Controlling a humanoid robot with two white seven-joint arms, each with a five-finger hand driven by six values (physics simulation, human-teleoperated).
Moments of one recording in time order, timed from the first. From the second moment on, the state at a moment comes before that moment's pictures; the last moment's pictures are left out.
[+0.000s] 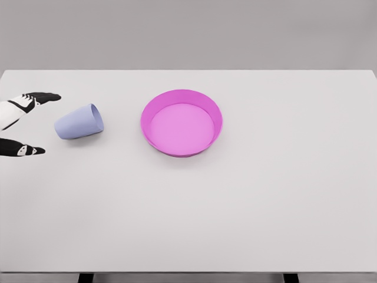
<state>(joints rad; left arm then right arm) -0.05 0.99 -0.12 -1.55 0.00 -0.61 -0.26 0.00 0.00 -0.07 -0.01 0.08 -0.06 0.07</state>
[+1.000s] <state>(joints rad) -0.03 1.01 -0.11 -1.52 0.02 -0.61 -0.33 0.00 0.00 -0.07 -0.01 0.08 -0.06 0.07</state>
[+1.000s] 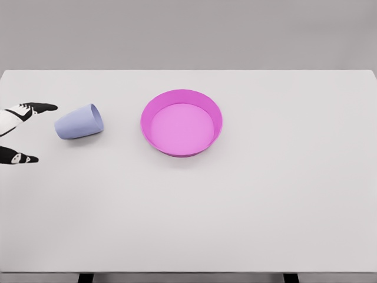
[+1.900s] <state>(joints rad) -0.29 0.90 -0.25 -1.49 0.12 -0.22 -0.57 0.00 0.00 -0.07 -0.01 0.08 -0.06 0.07</state>
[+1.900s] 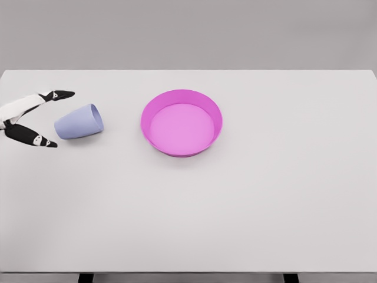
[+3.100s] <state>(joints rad) -0.48 0.74 -0.34 -1.39 -0.15 -0.05 -0.61 0.00 0.00 -0.07 -0.01 0.08 -0.06 0.07</state>
